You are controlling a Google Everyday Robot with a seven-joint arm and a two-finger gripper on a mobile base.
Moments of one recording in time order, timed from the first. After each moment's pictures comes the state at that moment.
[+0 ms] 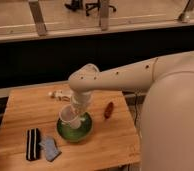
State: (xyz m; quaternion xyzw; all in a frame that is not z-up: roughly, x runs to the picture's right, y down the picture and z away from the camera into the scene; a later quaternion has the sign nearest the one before) arm -0.090 0.127 0.739 -0.32 0.15 0.61 0.71
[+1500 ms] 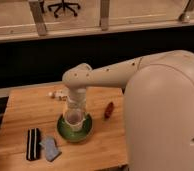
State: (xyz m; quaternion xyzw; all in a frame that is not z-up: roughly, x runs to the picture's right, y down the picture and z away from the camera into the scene) arm -0.104 0.129 0.748 -0.34 0.17 0.59 0.71
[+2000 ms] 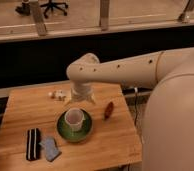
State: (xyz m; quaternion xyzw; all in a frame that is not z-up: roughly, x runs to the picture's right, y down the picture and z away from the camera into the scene) arm -0.070 0.059 0.722 -0.25 0.14 0.65 0.70
